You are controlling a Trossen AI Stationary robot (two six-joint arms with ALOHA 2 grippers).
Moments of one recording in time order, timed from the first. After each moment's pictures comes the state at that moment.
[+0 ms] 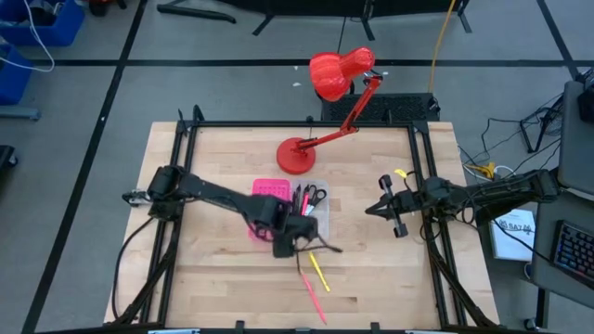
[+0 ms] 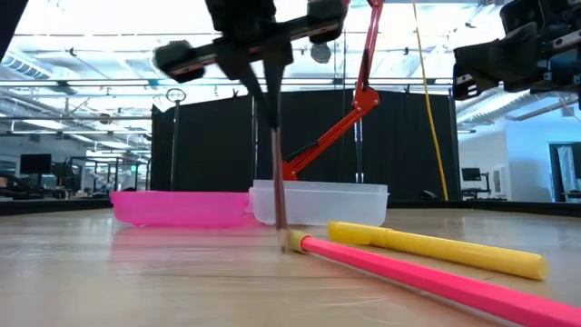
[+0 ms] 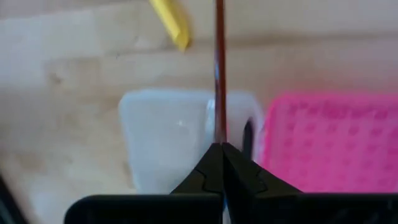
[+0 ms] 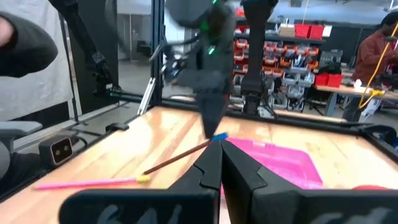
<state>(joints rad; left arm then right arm) -0.22 1.98 1.68 -0.98 -0.09 1.42 0.05 0.52 0.02 0.56 -0.18 -0.07</state>
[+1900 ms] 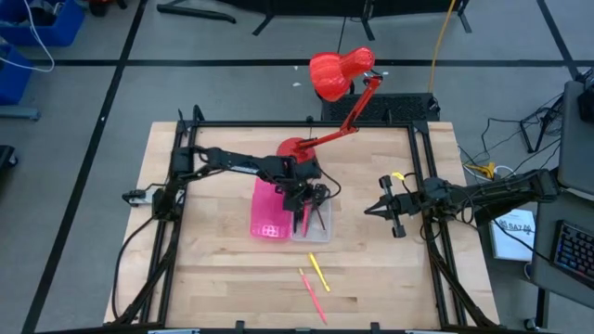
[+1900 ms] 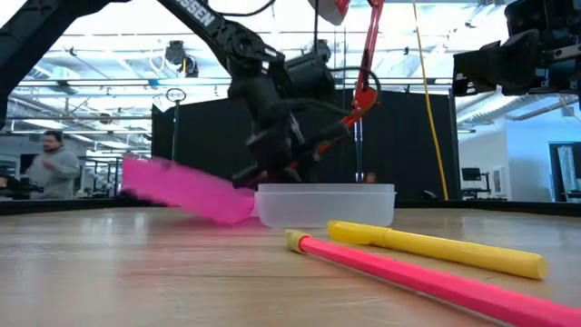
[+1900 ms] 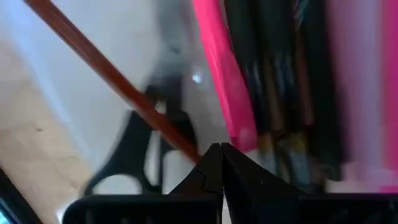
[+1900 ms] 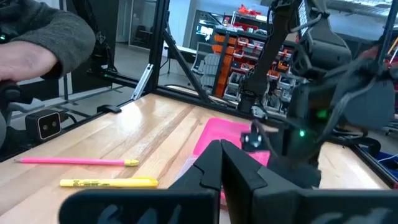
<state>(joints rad) 0.17 2.10 1.45 -0.45 0.12 2.07 0.05 0.53 0.02 0.54 -0.18 -0.20</state>
